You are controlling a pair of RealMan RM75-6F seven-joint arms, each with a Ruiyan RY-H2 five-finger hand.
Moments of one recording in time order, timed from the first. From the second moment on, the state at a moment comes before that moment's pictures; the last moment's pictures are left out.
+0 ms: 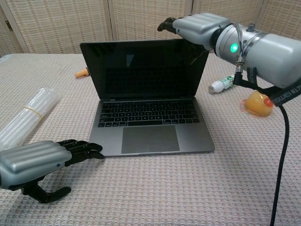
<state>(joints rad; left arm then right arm) -0.53 -1.49 0.11 -1.55 1.49 0.91 0.30 0.94 -1.61 0.34 -1.45 -0.92 0.99 -0.77</state>
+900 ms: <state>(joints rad) -0.54 -1.49 0.12 -1.55 1.49 0.91 0.29 1.10 -1.66 0.39 -1.13 -0.66 0.91 -0.79</state>
